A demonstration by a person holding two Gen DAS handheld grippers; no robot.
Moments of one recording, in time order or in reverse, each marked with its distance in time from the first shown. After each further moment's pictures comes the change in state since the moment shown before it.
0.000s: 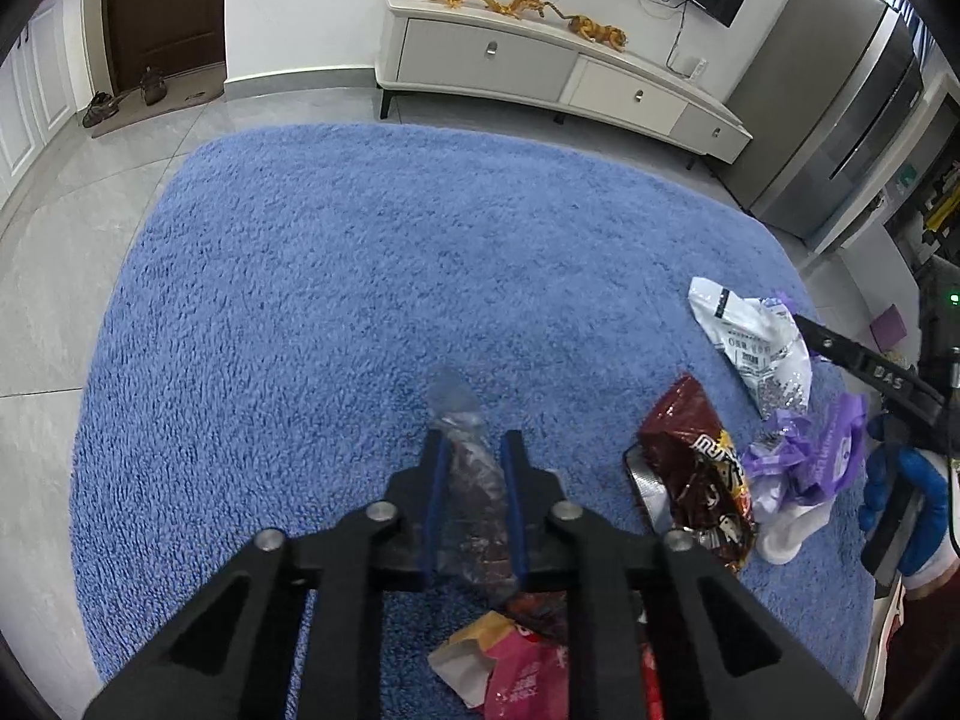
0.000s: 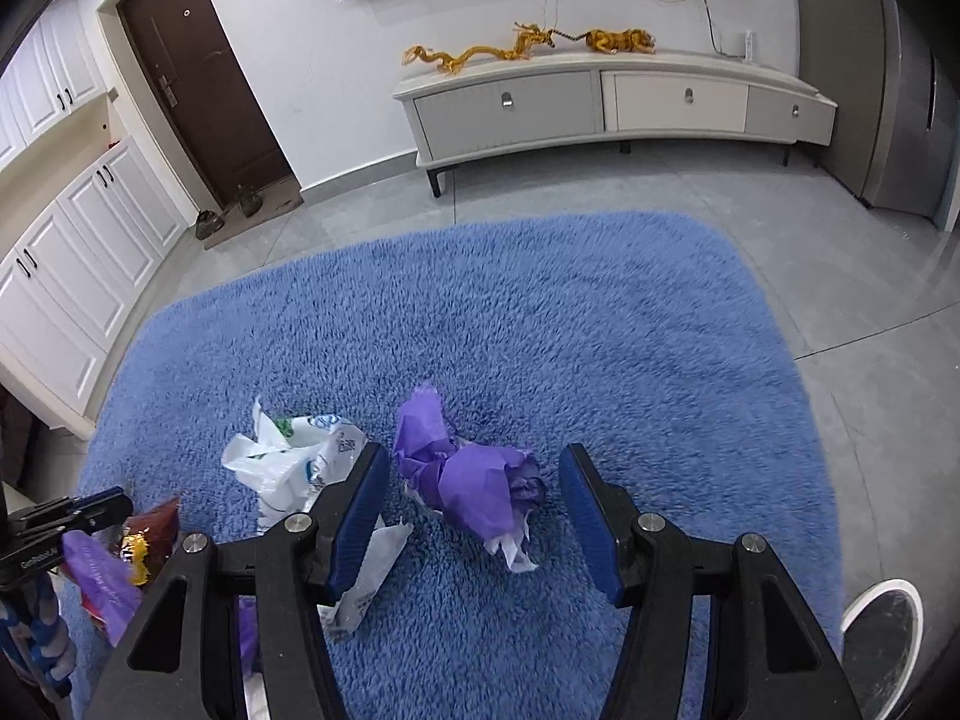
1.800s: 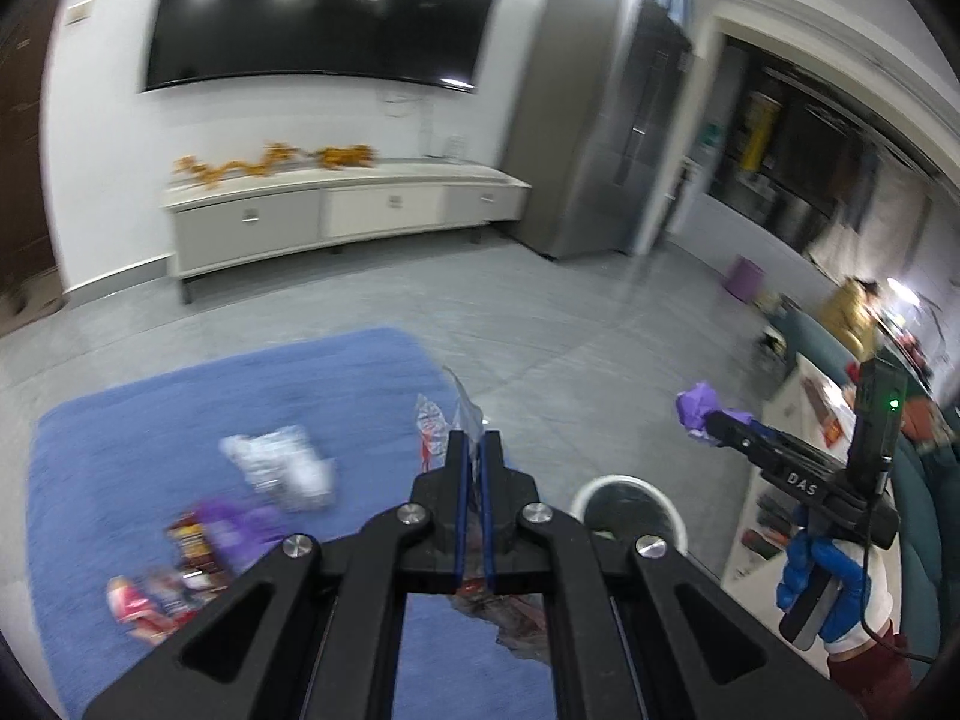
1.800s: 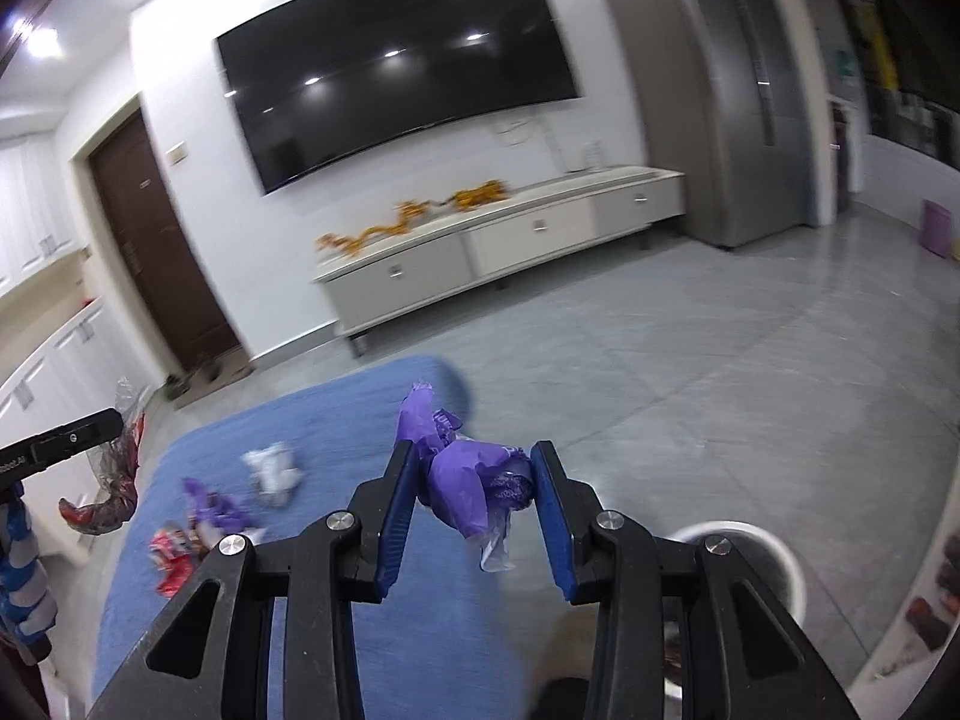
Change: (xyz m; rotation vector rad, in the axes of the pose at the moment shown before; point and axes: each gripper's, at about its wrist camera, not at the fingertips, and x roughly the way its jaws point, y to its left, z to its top) left arm -0.176 -0.306 -0.034 0.380 -0.263 -0.307; right arm -0.300 -0.135 -0.123 0.200 -0.396 -0.152
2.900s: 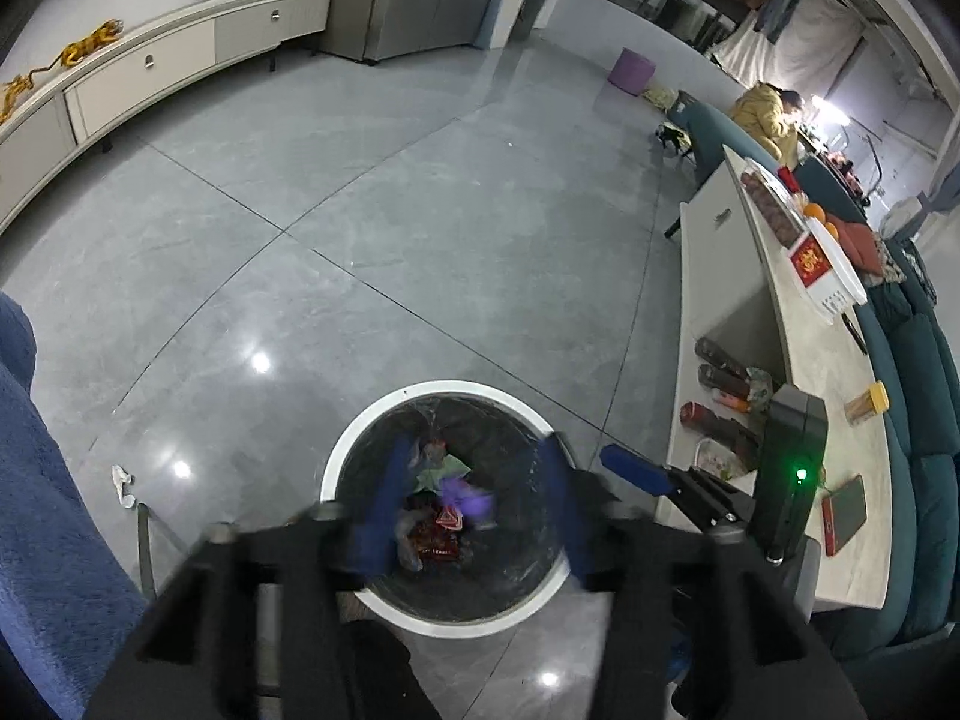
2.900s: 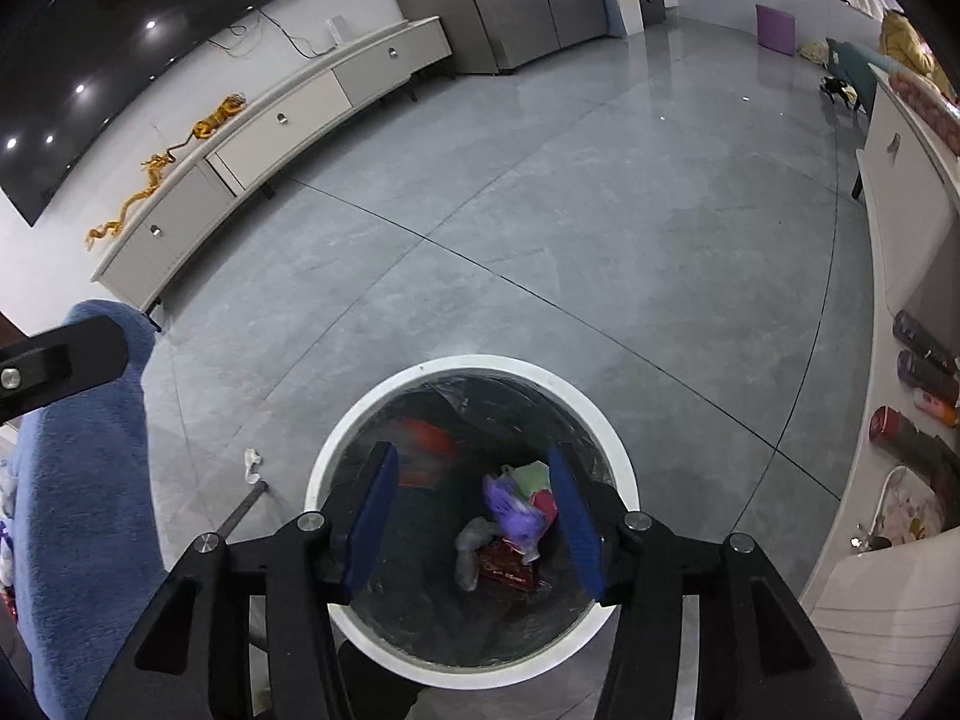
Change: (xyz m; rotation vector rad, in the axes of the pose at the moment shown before) left arm 0.368 -0.259 -0.055 0.202 0.464 -0.251; right arm 0.097 -0.262 -0.117 0.355 0.291 -0.303
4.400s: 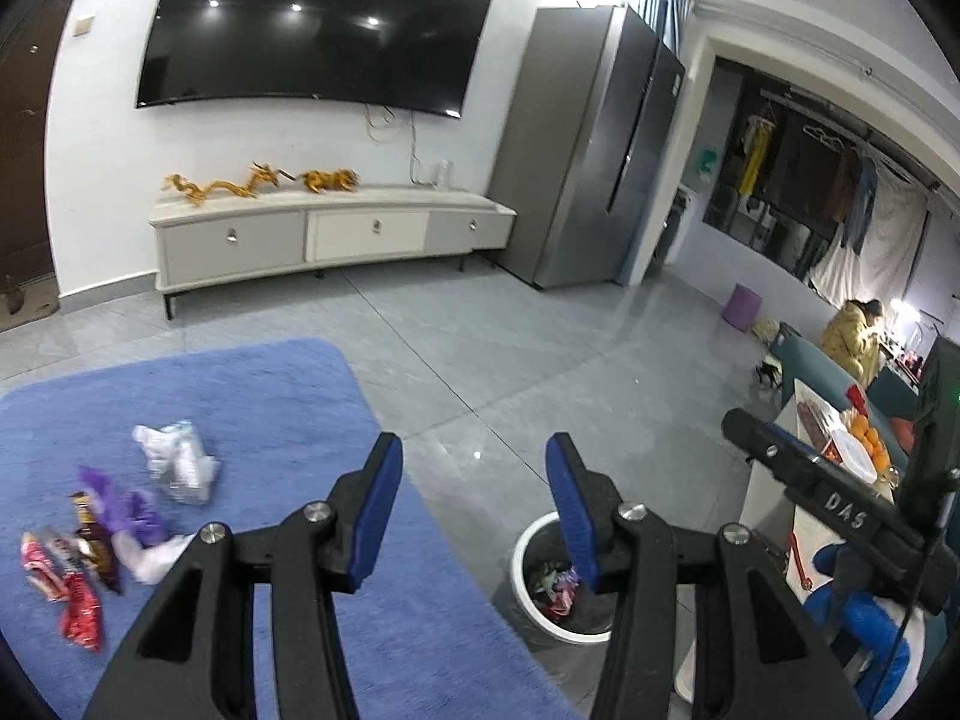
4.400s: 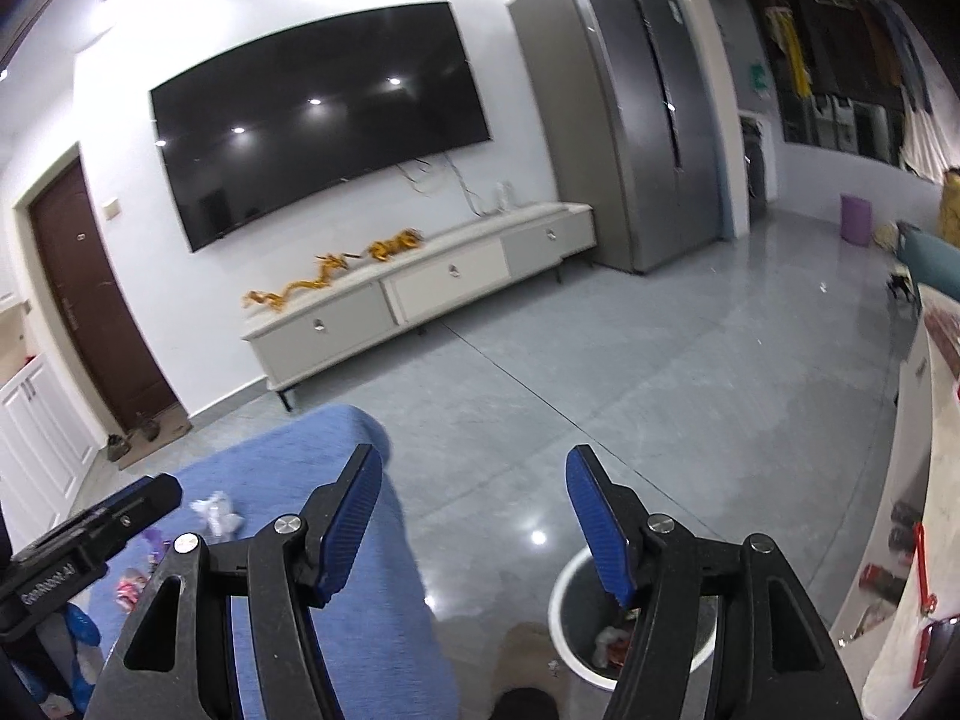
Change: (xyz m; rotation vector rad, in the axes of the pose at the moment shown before) left arm -0.340 0.074 -0.150 -0.233 -0.576 0.293; right arm -0.237 0.208 -0.015 -0.255 -0.417 0.192
